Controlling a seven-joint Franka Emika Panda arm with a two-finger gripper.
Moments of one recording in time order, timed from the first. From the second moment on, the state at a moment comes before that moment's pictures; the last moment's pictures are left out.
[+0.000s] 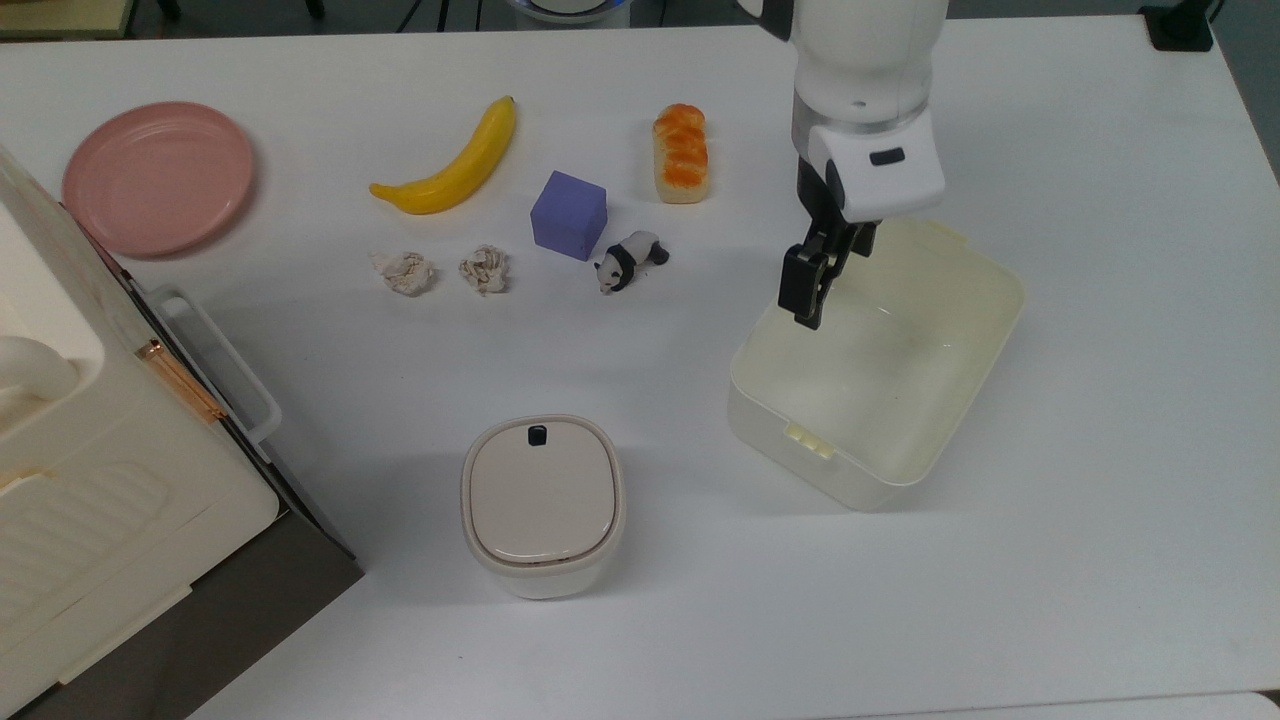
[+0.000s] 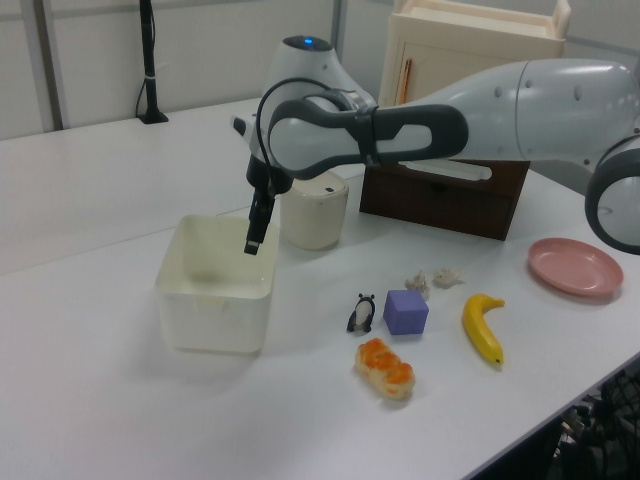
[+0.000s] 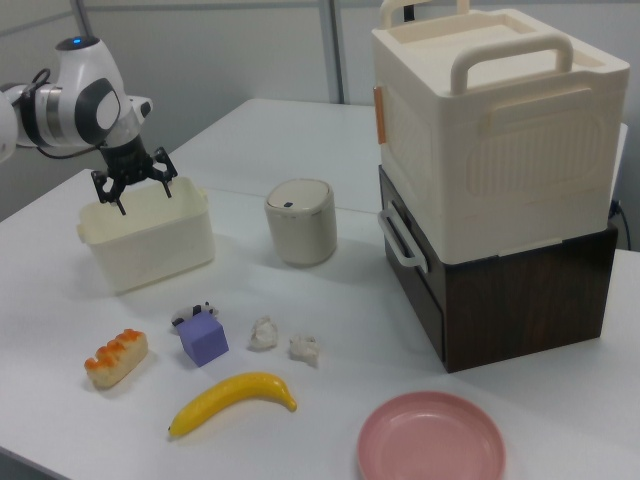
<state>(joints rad) 0.24 0.40 0.15 -1.52 -0.04 2.13 -0.58</state>
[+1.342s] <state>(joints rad) 0.25 0.43 0.14 -1.63 -0.18 2.13 -0.58</state>
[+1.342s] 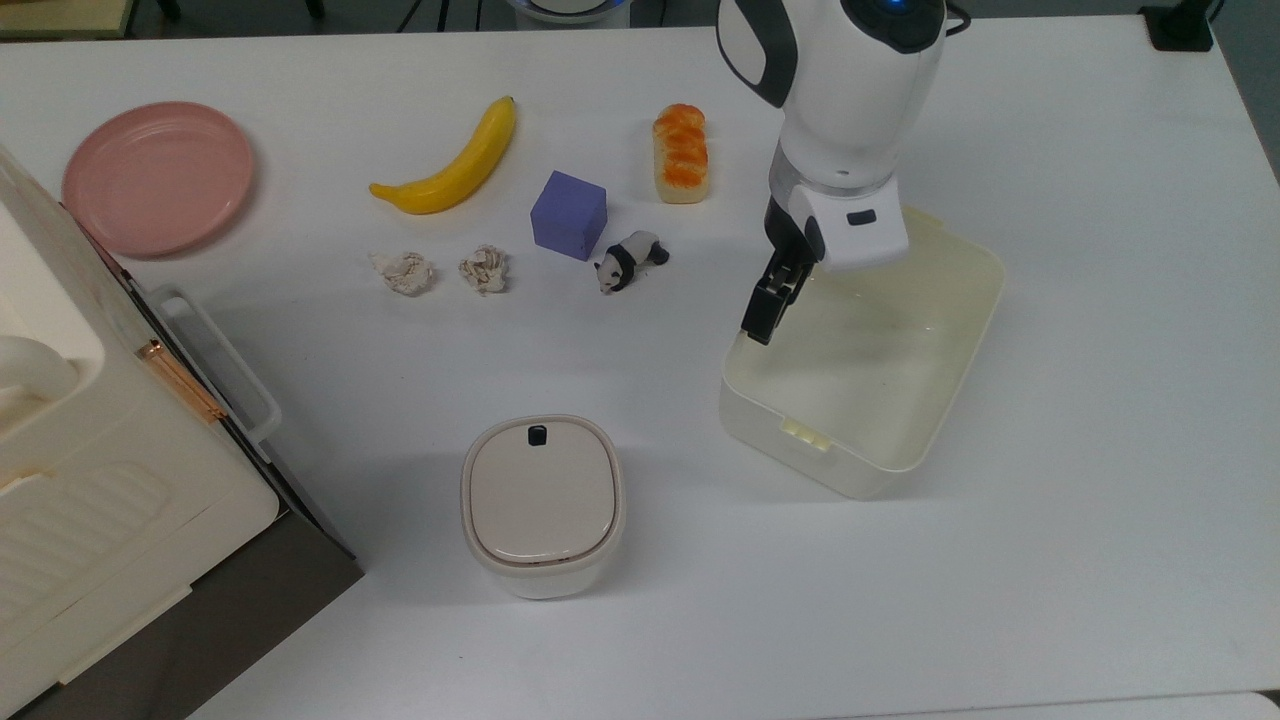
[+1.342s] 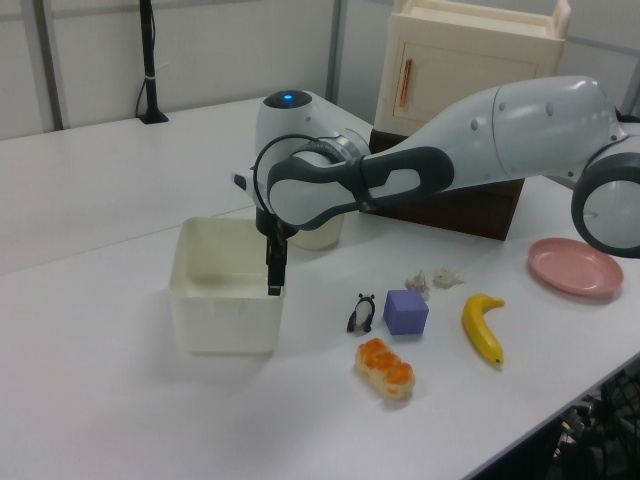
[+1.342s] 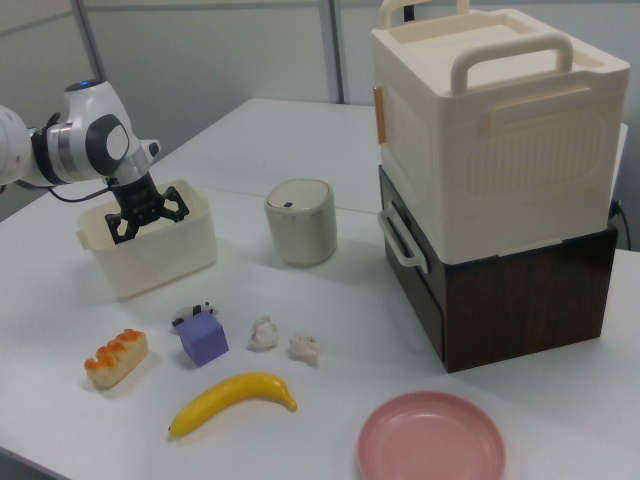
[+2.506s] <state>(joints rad) 0.24 0.34 0.03 -1.76 -0.18 2.13 -0.59</state>
